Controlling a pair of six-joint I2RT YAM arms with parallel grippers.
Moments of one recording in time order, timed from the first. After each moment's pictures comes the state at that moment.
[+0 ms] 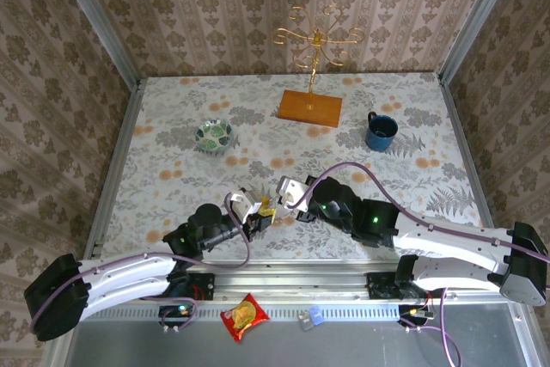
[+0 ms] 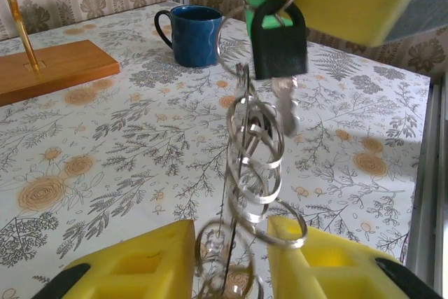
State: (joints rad) left arm -1.01 0.83 0.15 0.50 0.08 -0.08; right arm 1.09 1.07 0.77 -0.15 0.33 -0.43
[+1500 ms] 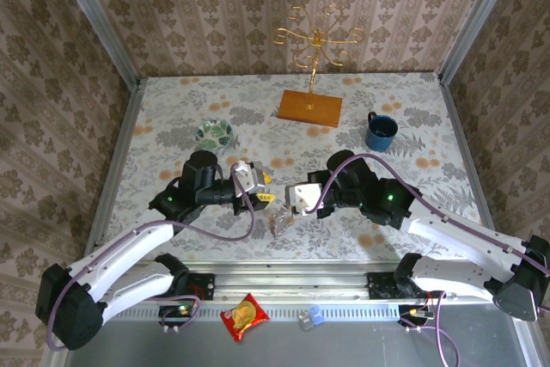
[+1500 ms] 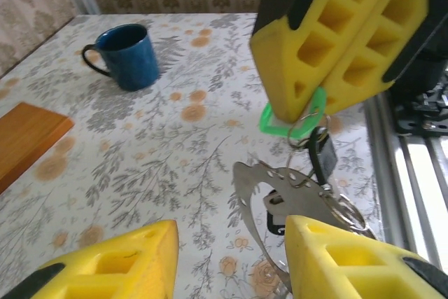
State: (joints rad) left arm -0.67 0.95 0.64 -0.14 0.70 0.42; right arm 0.86 1.06 0.91 -0.45 -0.20 -0.91
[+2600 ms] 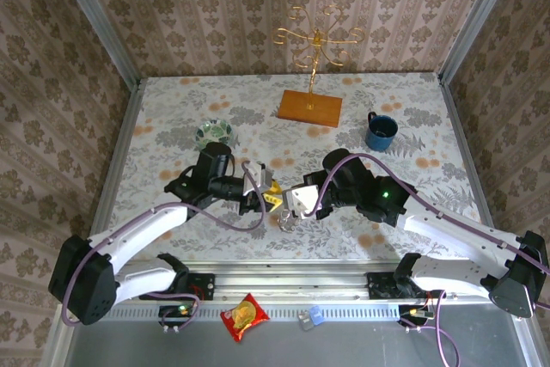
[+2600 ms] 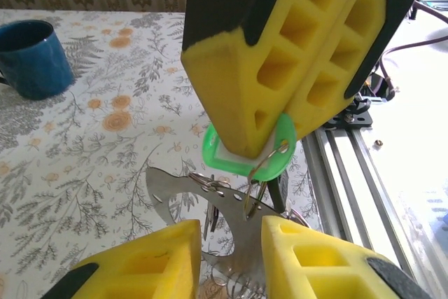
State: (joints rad) left arm -0.67 1.14 0.69 -0.15 0.92 0.47; right arm 0.86 1.10 0.92 -0.46 -0.25 -0.97
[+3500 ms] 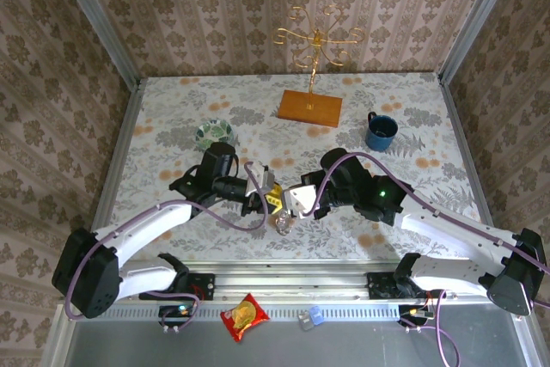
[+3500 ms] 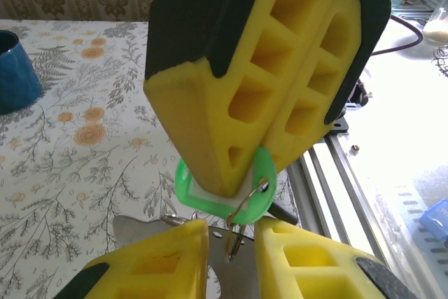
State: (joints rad) left arm -0.68 1.18 0.69 -0.10 0.99 0.47; right arm 0.86 1.11 0.92 -0.43 -0.27 -0.97
